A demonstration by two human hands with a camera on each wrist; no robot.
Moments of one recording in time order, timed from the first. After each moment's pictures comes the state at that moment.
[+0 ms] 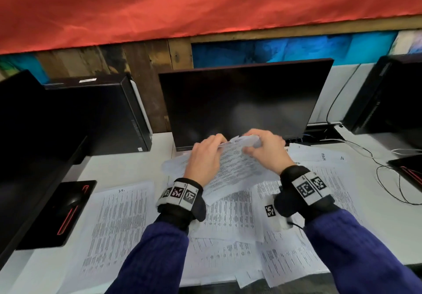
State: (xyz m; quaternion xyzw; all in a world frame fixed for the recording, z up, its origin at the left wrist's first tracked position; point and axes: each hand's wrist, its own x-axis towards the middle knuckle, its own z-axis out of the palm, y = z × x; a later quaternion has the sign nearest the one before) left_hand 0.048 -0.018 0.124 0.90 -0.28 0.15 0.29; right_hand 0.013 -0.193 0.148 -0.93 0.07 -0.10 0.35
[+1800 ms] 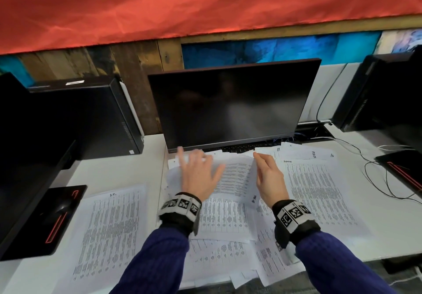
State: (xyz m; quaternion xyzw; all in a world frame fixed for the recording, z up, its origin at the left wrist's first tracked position) left_hand 0.049 -0.026 0.064 0.97 -0.19 0.15 0.07; right_hand -0.016 -0.214 0.044 -0.93 0.08 -0.21 0.29
